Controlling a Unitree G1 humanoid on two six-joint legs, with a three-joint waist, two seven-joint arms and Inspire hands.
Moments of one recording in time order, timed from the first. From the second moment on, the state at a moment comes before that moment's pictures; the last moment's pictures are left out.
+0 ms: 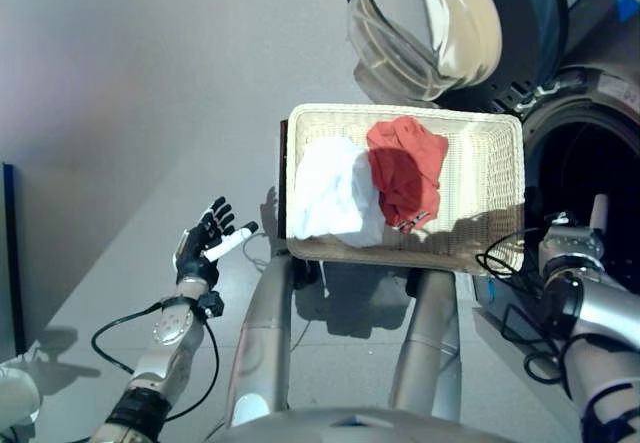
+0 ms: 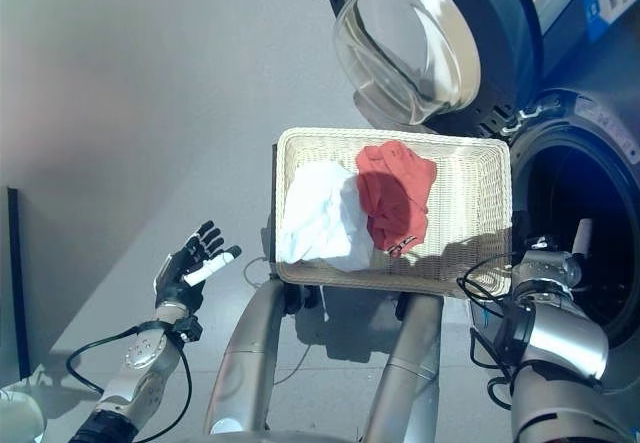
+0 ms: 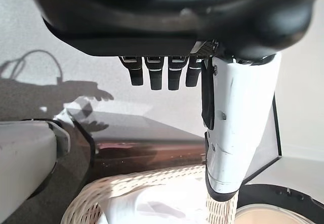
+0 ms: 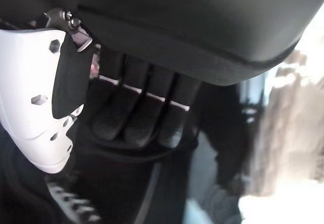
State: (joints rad) left arm 0.06 0.39 -0.24 0.30 -0.62 -0.22 0.13; right arm -0.80 -0.63 -0.46 1.36 1.26 -0.31 -0.44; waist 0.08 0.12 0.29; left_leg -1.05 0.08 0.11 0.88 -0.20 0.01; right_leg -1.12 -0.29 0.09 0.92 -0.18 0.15
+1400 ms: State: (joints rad) left arm 0.10 0.40 -0.24 0.28 -0.66 -0.23 0.15; right arm -0.82 -0.72 -0.42 1.37 1.30 -0.38 -0.47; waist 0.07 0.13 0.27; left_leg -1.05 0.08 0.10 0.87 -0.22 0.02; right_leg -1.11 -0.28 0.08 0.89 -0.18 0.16
